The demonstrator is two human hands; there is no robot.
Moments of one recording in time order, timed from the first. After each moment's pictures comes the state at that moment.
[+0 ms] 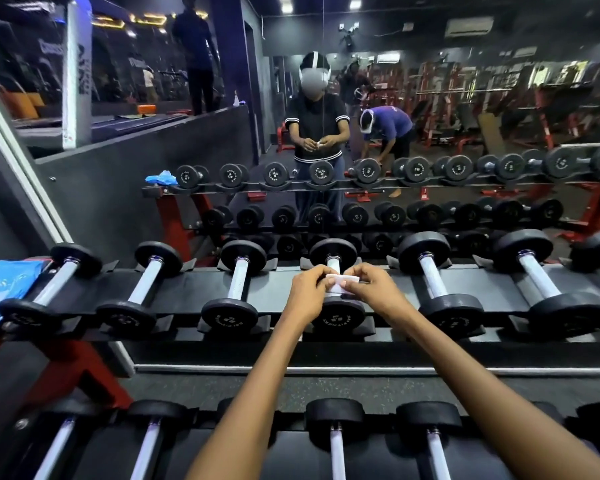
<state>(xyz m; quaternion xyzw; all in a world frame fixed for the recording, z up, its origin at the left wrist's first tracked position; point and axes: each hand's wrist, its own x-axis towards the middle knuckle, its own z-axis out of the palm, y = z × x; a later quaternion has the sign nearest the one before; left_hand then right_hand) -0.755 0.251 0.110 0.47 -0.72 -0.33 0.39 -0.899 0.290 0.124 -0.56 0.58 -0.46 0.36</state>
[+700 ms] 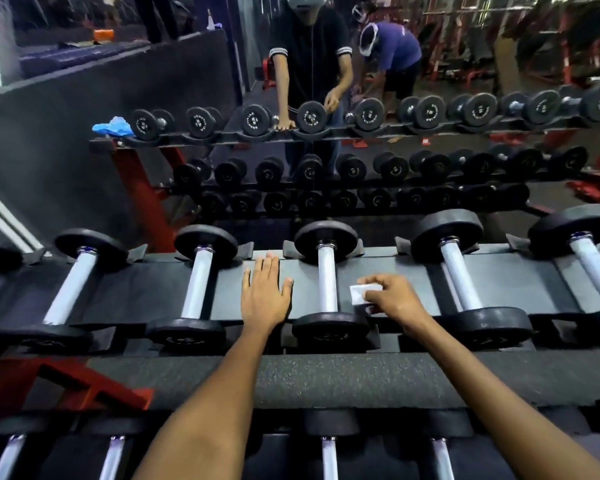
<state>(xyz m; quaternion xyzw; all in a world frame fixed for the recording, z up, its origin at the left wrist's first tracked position) -0.745 0.096 -0.027 0.62 -0.76 -0.03 0.18 -0.962 0.184 0.037 -0.46 0.71 -0.38 0.38</state>
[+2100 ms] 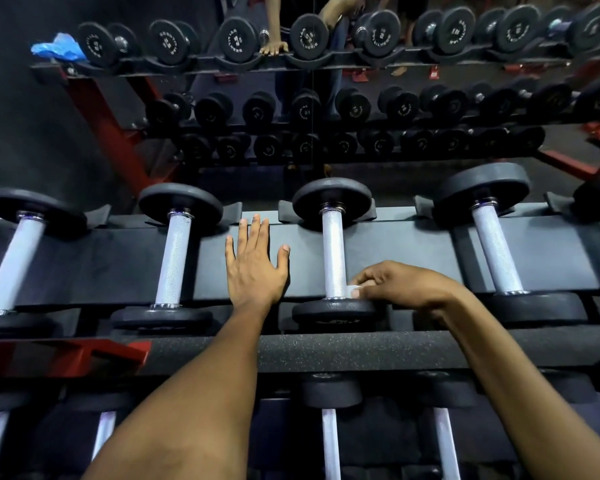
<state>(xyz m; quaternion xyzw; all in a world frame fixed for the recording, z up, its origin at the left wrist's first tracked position) -0.744 0.093 -0.031 0.66 -0.73 -0.04 0.19 -0.951 0.168 0.050 -0.54 0.63 -0.12 0.55</state>
